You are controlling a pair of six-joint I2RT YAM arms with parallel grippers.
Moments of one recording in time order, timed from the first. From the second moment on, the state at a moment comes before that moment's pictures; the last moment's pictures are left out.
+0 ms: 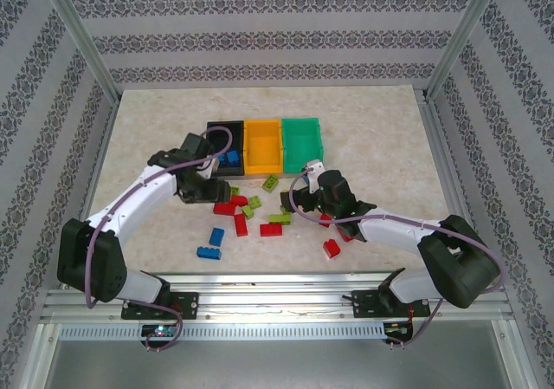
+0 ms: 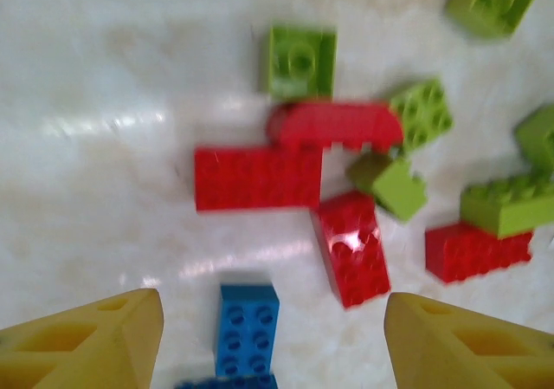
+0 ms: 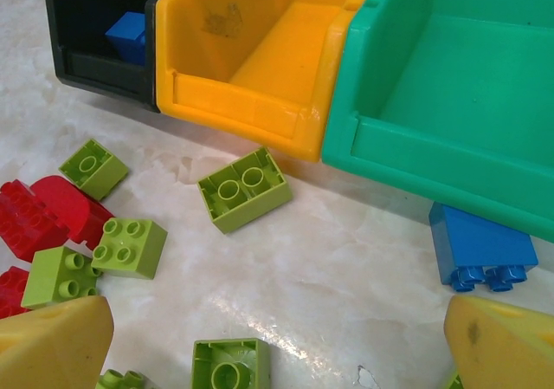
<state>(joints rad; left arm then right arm) -0.33 1.41 1.05 -0.94 0.18 -0.33 0.64 1.38 0.54 0.28 -0.03 0.26</state>
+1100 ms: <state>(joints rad) -0.51 1.61 0.98 -1.01 0.06 -0.43 0.64 1.32 0.54 0.28 0.02 0.26</state>
